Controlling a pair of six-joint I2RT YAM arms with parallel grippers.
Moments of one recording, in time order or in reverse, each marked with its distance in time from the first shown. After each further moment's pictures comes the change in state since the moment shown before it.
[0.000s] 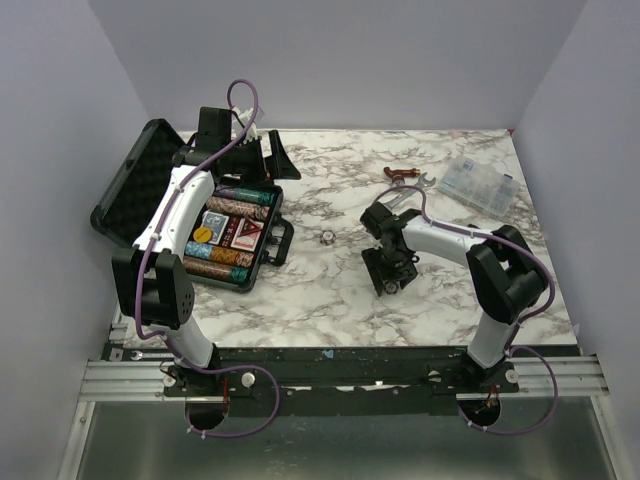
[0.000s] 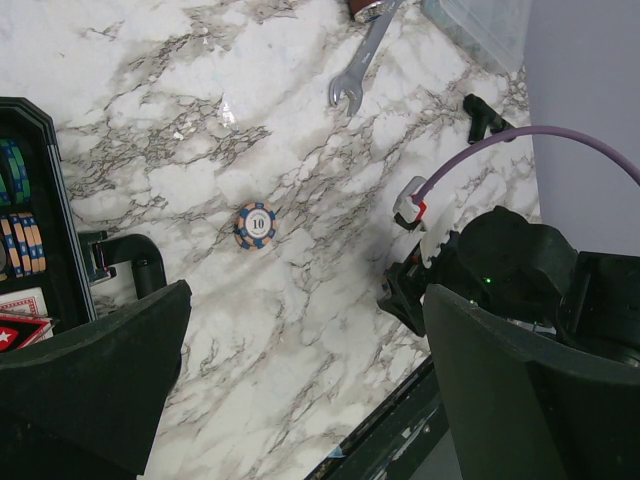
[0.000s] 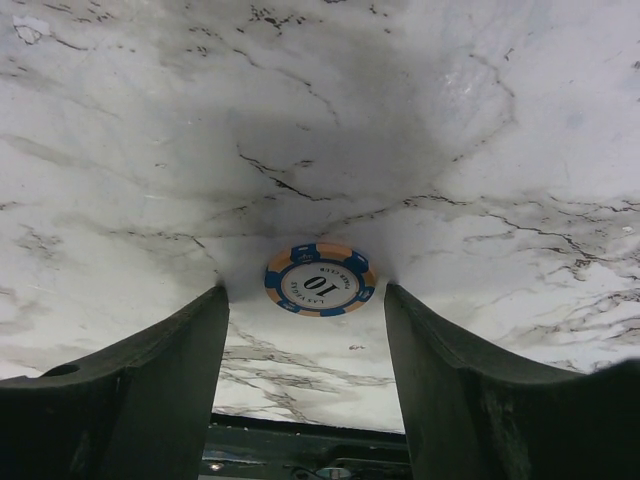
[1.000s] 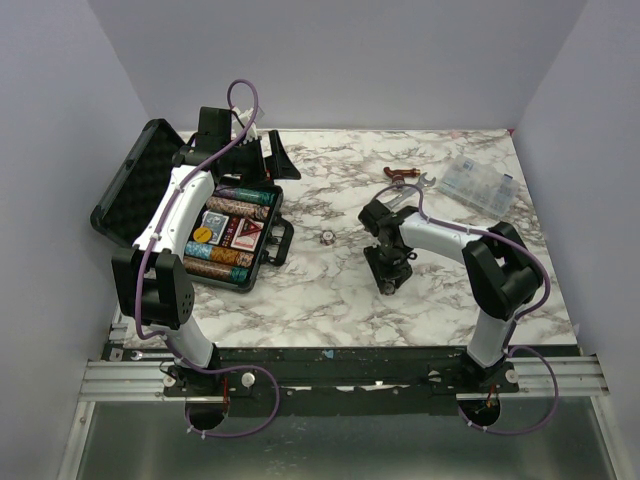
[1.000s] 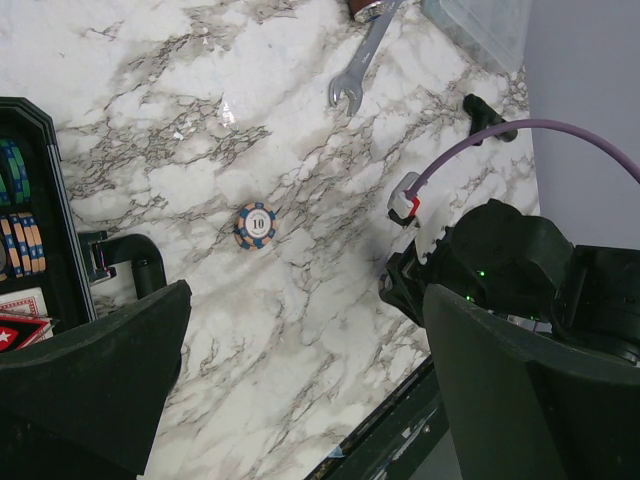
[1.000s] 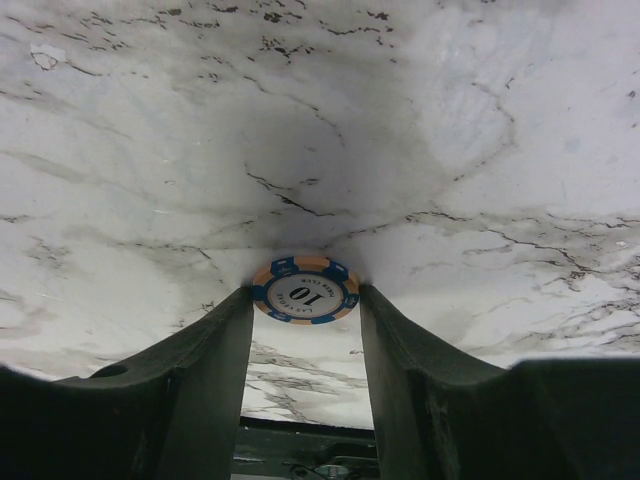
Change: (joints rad) left arm 0.000 0.000 0.000 0.000 0.000 0.000; right arm -0.003 0.036 0.039 -0.019 -0.003 -0.005
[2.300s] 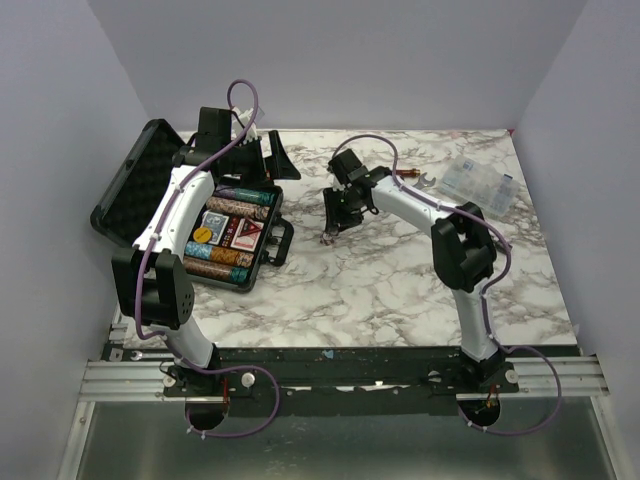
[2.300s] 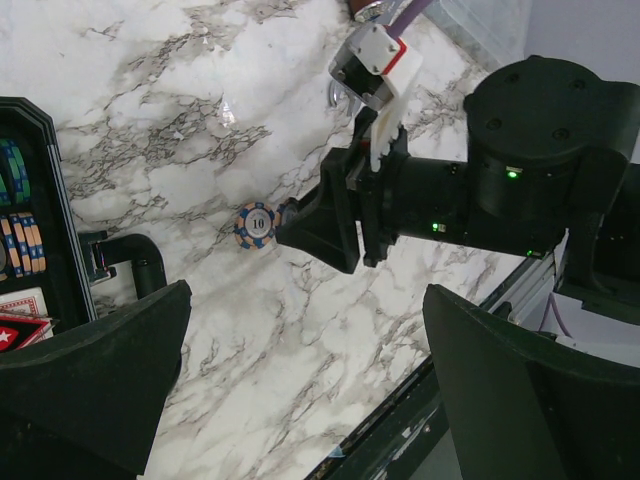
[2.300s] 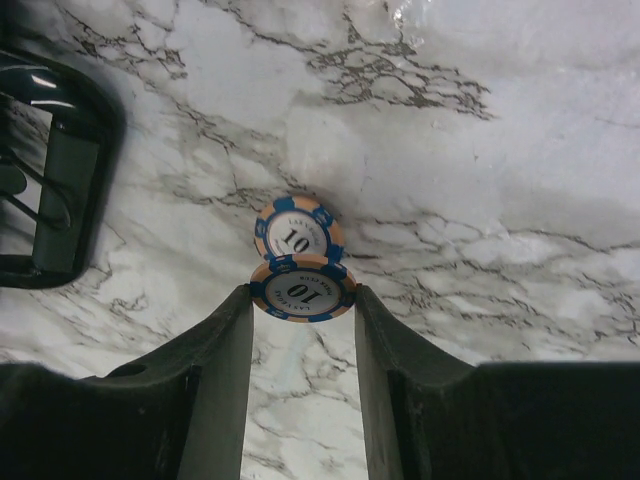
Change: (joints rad) left arm 0.000 0.000 0.000 -0.001 0.000 0.000; right arm 0.005 0.295 0.574 0.143 -0.147 0.069
